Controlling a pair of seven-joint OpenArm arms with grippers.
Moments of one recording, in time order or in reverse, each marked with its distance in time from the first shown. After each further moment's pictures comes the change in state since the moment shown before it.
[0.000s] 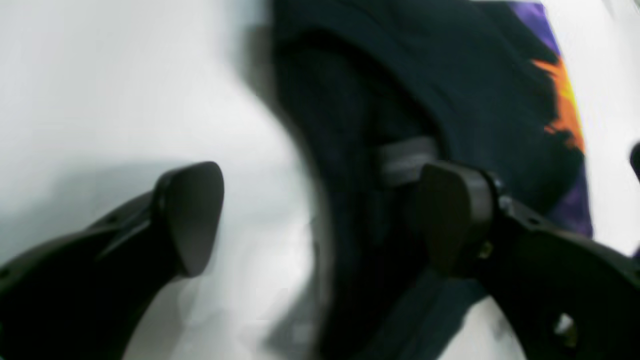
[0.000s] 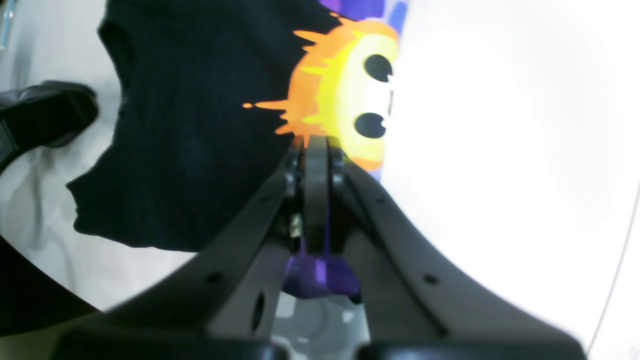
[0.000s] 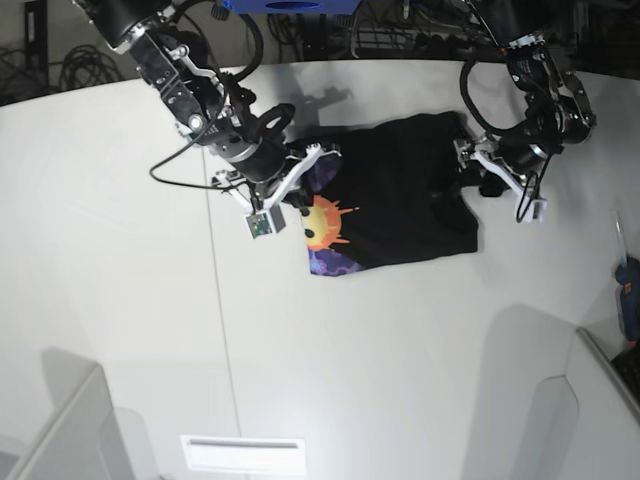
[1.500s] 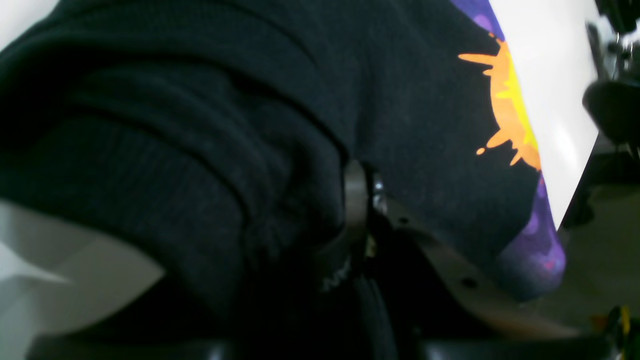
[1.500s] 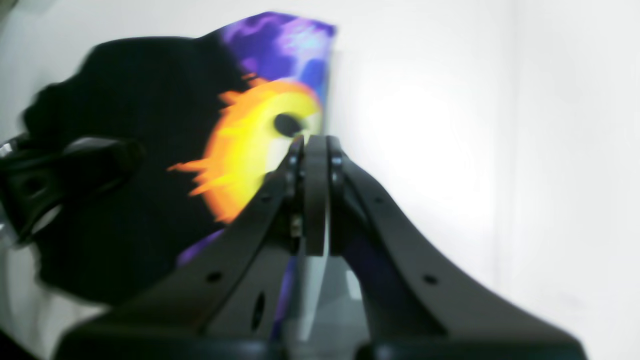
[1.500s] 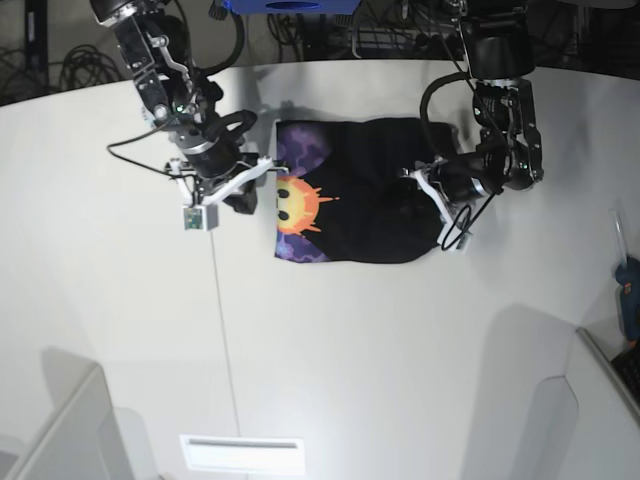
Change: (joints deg) left arm -8.3 -2.2 20.7 -13.9 2.0 1.7 -4.4; right arm -8.8 -0.8 15.4 -0.2 0.2 0.0 7.5
